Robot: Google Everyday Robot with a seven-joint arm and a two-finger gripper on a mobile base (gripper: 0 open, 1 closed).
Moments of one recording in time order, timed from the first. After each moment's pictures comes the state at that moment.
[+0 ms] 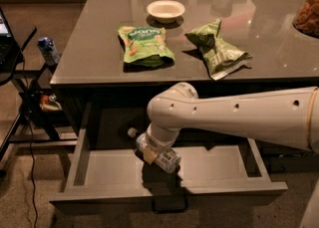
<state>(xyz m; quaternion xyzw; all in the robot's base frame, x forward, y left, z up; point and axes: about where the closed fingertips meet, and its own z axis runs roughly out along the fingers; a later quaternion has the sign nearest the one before) 0.499 0.004 0.595 -0.42 0.90 0.08 0.08</state>
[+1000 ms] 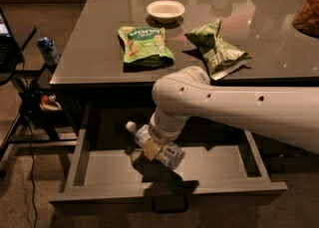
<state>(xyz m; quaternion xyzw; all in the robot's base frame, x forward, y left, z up) 0.486 -0.003 0.656 -0.43 0.90 0.09 0.08</state>
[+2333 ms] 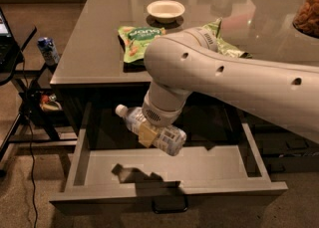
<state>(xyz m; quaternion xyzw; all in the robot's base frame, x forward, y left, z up) 0.468 0.006 0.760 -0.46 0.88 0.07 0.10</state>
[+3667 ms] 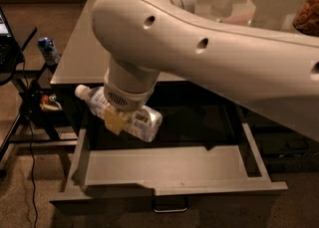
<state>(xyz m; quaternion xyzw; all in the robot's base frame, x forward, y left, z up) 0.447 0.072 0.856 -0.52 0.84 0.05 0.16</state>
